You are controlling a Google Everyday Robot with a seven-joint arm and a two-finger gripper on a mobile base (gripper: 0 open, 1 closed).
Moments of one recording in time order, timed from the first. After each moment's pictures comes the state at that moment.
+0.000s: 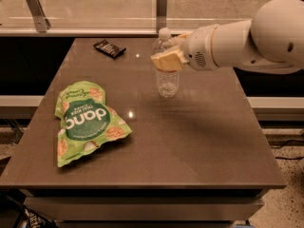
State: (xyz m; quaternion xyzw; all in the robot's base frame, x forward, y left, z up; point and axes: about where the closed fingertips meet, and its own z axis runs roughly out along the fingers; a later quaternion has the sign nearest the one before) arm 0.590 -0.035 0.944 -0.43 0.72 0.20 0.50
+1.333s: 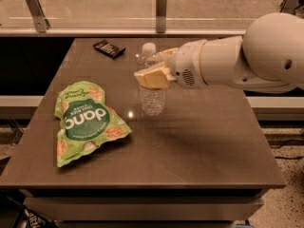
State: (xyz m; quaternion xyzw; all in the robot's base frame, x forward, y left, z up) arm 0.531 0.000 0.937 -0.44 0.72 0.24 0.48
